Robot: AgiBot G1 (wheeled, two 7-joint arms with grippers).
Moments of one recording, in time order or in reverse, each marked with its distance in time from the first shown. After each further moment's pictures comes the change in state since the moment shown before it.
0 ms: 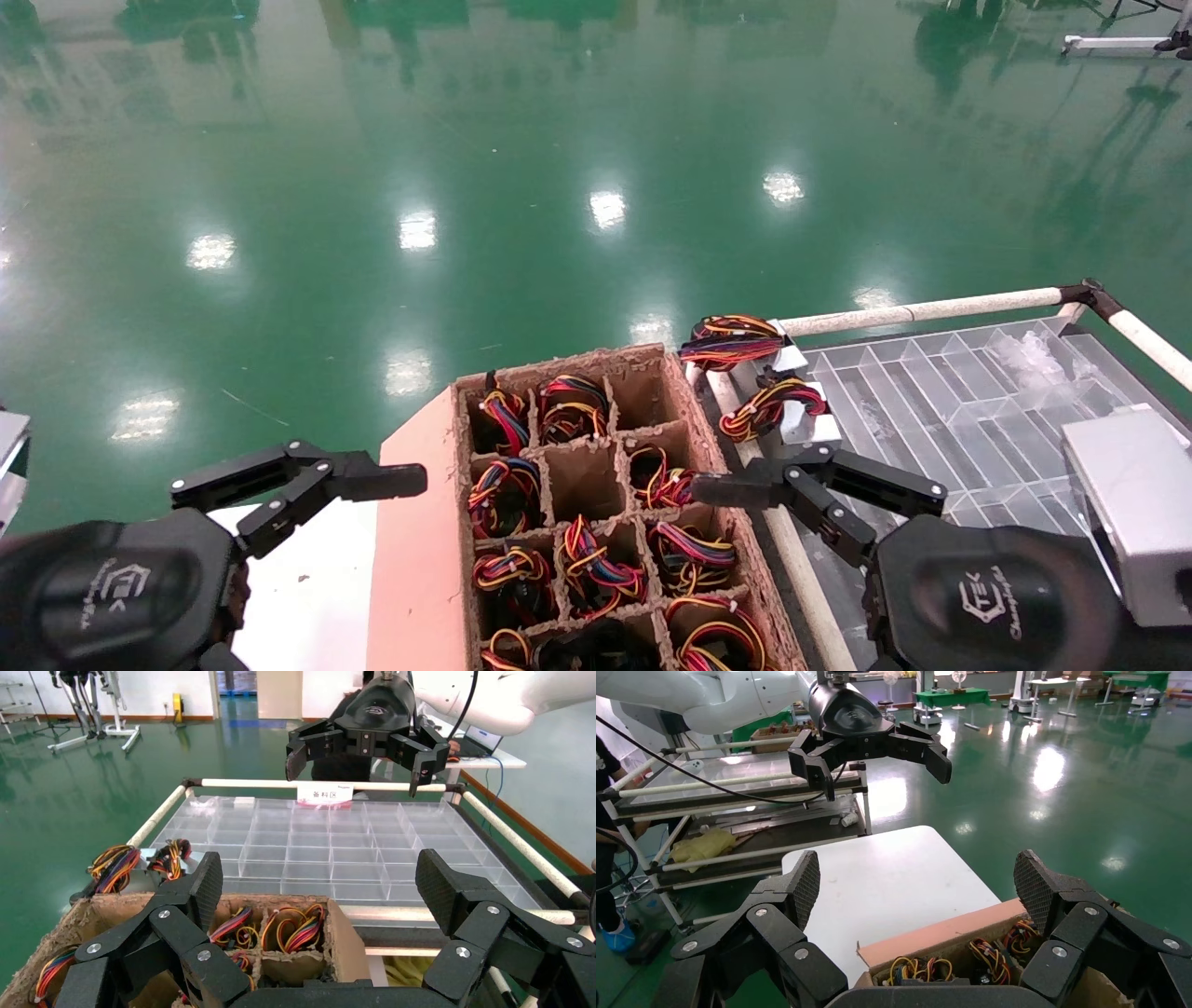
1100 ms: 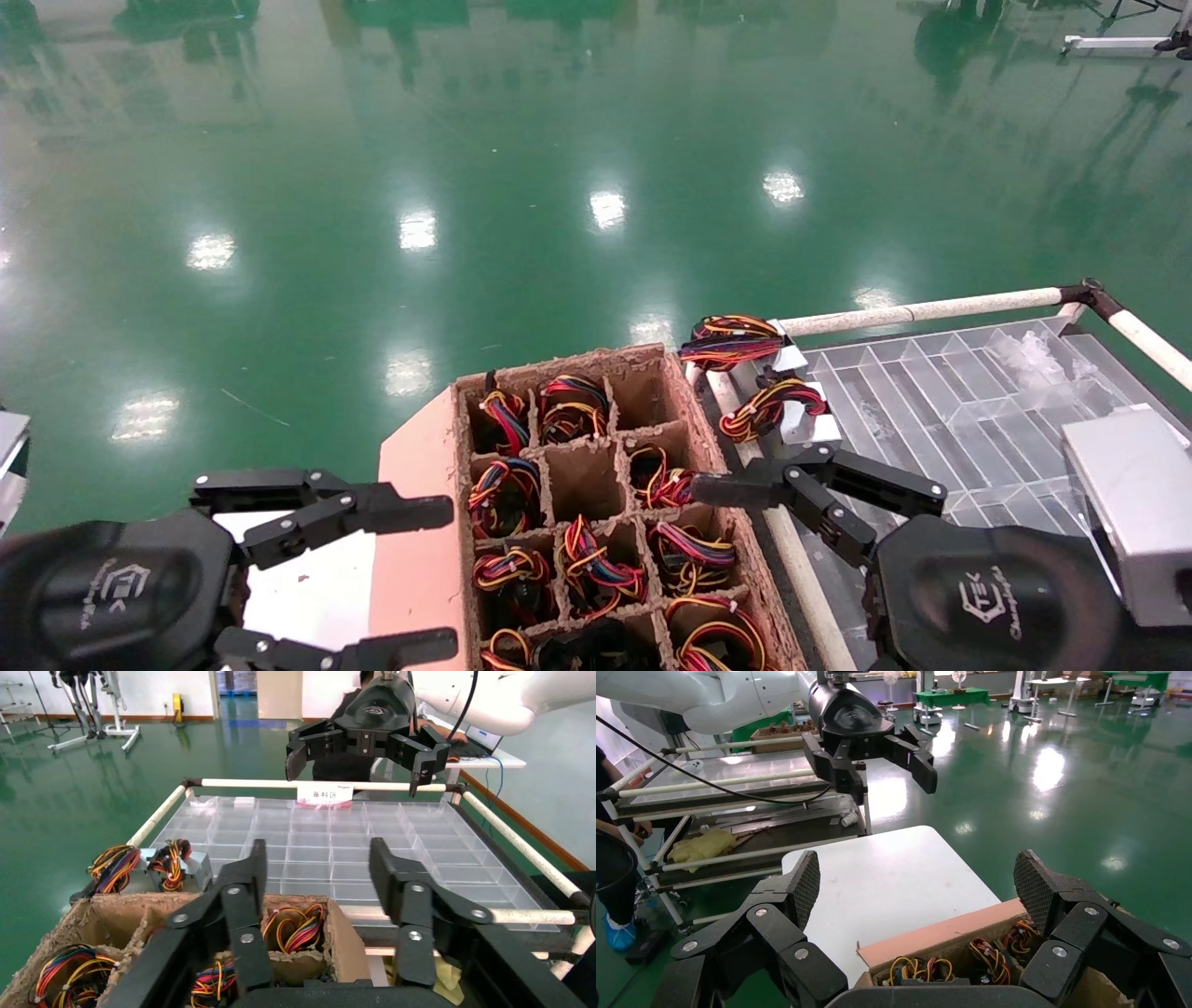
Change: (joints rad) left arm 0.000 0.000 0.000 0.000 0.000 0.000 0.000; right arm 0.000 0.000 0.000 0.000 0.000 0.000 0.000
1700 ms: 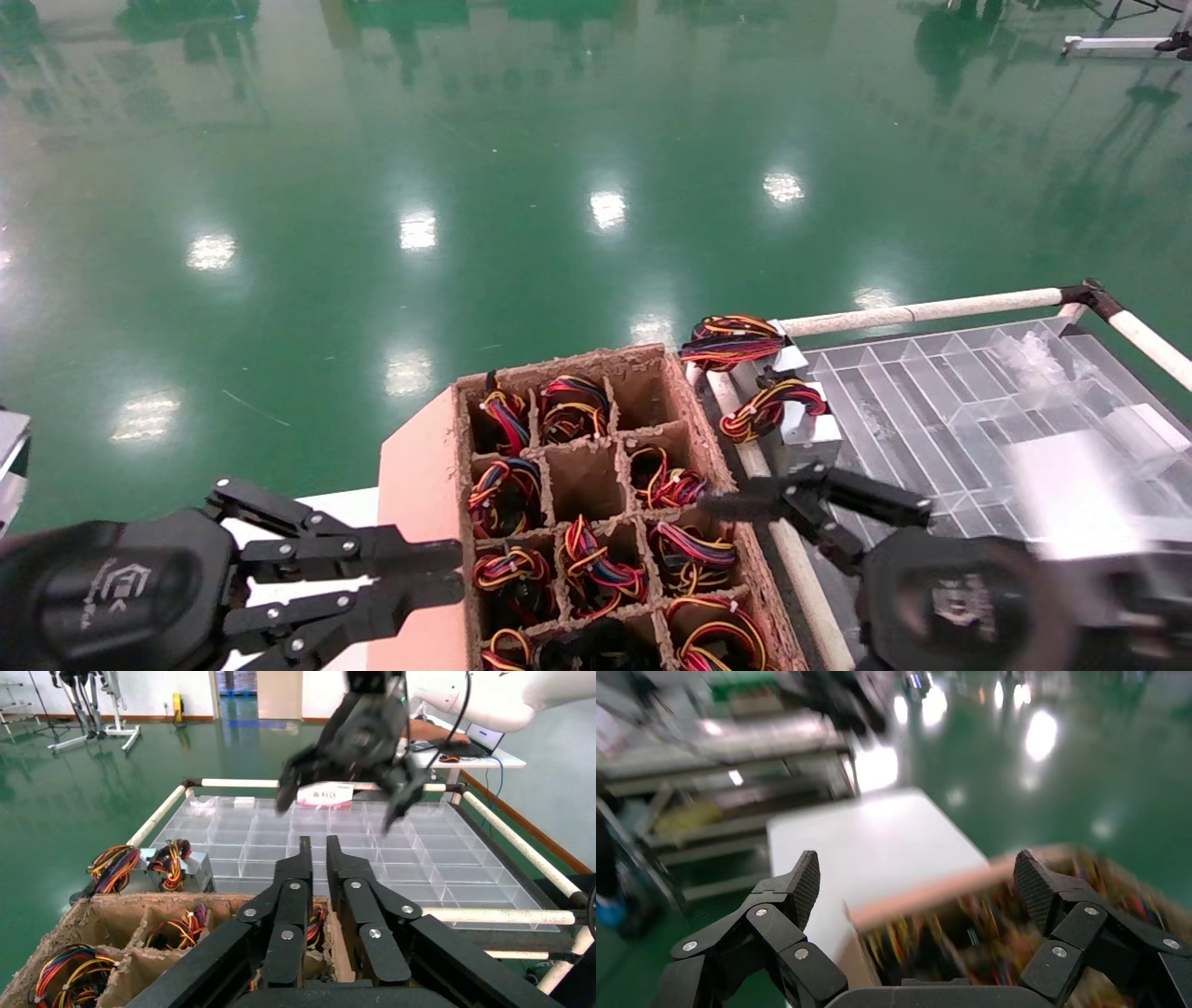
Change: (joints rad) left arm 0.000 0.000 0.000 0.000 0.000 0.000 0.000; right arm 0.029 -0.003 -0.053 -0.010 -0.151 0.048 0.011
